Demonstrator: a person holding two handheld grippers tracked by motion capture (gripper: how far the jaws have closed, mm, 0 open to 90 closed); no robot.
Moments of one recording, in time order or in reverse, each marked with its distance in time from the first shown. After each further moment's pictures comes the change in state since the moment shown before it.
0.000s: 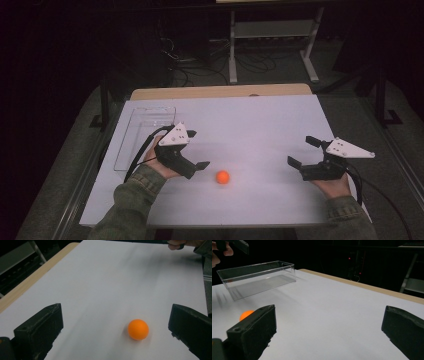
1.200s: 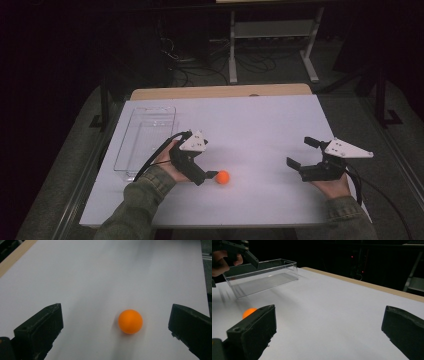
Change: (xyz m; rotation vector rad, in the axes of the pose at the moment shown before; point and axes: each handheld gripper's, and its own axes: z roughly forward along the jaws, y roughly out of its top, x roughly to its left) left arm -0.009 -0.002 0.037 0.140 -0.085 0.060; right arm 0.001 0.000 0.001 0.015 0.018 -0.004
